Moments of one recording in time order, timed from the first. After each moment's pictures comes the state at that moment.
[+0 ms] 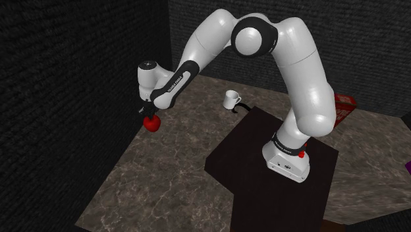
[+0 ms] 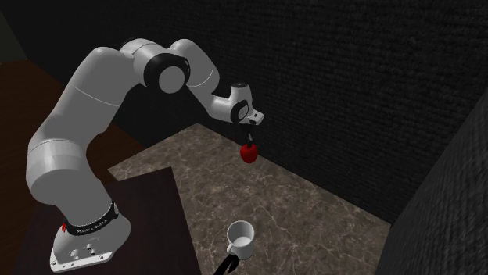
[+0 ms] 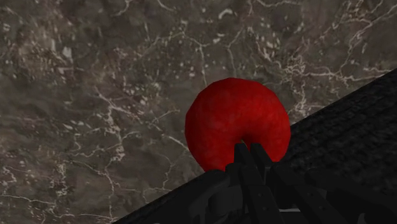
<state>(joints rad) 0.21 0.76 0.17 -1.76 -0.31 2.65 0.73</state>
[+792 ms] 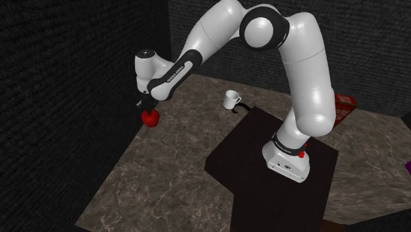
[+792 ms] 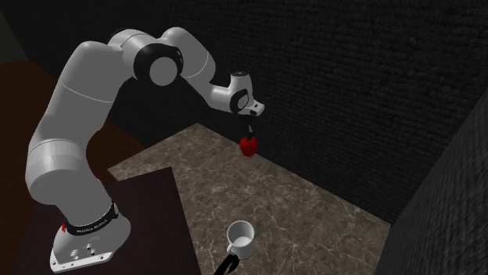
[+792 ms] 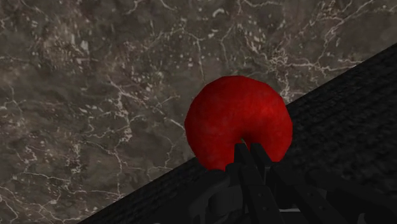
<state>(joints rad) 0.19 0.66 0.20 -1.78 -0.28 2.58 0.71</state>
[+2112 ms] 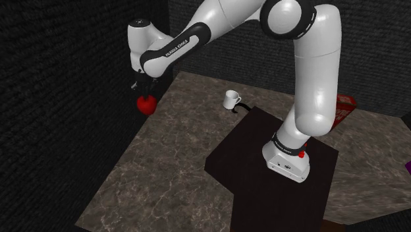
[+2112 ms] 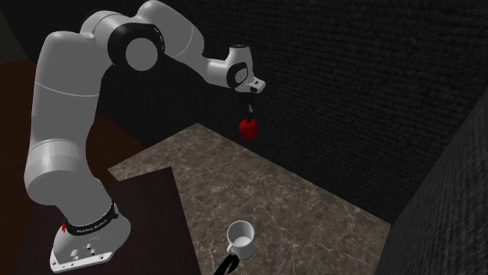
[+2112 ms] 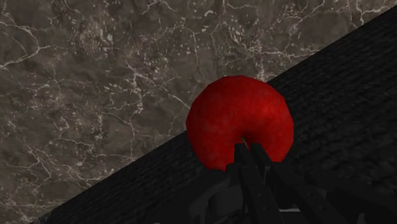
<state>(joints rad) 0.16 0.48 0.25 -1.78 -0.22 2.40 0.66</state>
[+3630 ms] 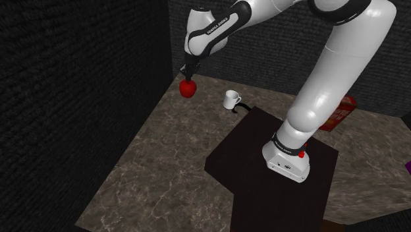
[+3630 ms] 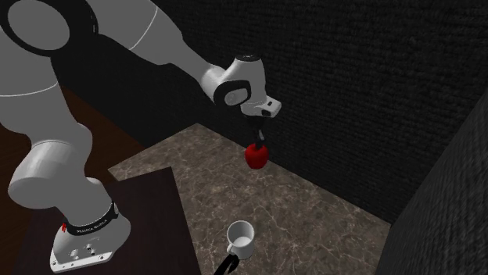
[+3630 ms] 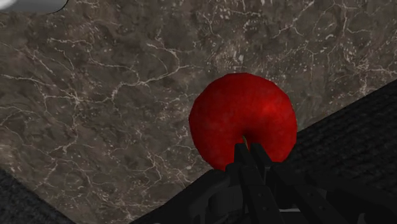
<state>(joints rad) -0.16 0.11 0.20 -2.25 0.00 2.52 0.18</state>
